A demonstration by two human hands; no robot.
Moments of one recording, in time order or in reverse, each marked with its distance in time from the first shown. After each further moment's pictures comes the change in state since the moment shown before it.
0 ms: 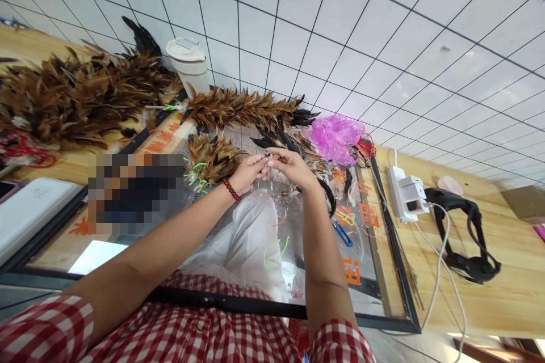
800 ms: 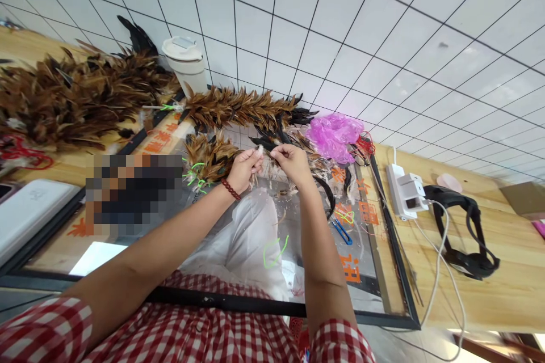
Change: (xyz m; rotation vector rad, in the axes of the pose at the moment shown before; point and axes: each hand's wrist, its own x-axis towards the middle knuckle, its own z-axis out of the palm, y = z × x) left_hand 0.000 0.002 -0.002 -0.038 0.175 0.108; right_hand 0.002 -0.006 0.006 -0.424 0.342 0.055
